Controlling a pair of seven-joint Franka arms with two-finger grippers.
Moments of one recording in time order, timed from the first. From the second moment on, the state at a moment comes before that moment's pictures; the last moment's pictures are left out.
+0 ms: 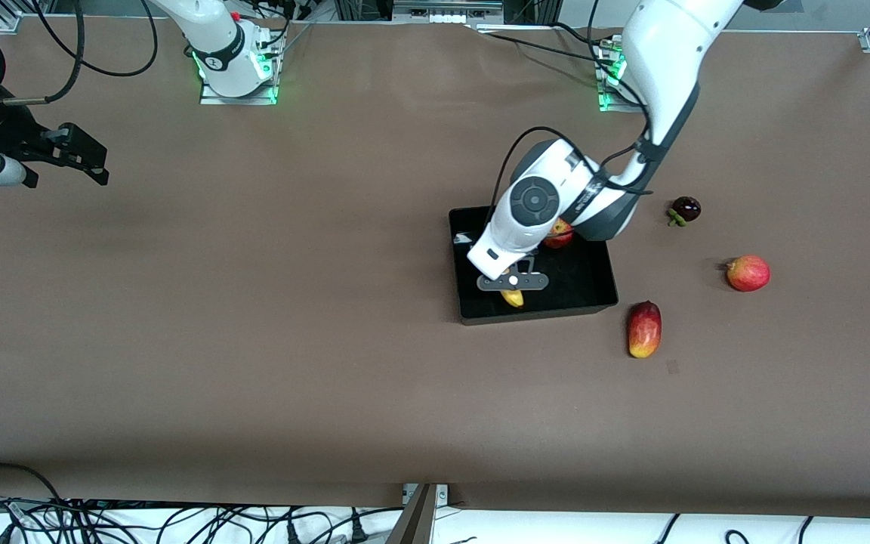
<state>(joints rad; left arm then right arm) -0.34 0.63 -0.32 -1.70 0.07 2.22 -0.72 0.15 -0.03 -0.06 -1.62 -0.04 1.63 0.02</state>
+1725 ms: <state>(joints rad) -0.07 0.03 -0.01 -1.57 0.00 1.46 -0.13 0.15 -0.03 -0.06 -1.62 -0.04 1.63 0.02</state>
